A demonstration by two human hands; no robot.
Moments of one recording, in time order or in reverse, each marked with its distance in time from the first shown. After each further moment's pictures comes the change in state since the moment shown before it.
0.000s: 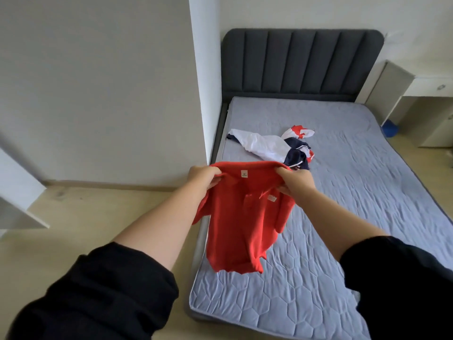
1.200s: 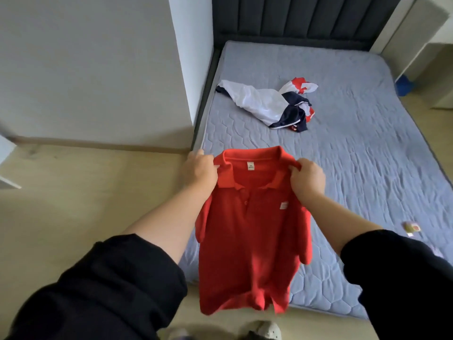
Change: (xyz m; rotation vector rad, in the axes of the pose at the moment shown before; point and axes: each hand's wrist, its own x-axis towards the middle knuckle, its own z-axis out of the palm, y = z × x) left_hand 0.071 -0.142 0.085 1.271 0.215 0.538; right_hand 0.110 0.147 -0.053 -0.779 0.190 -0.399
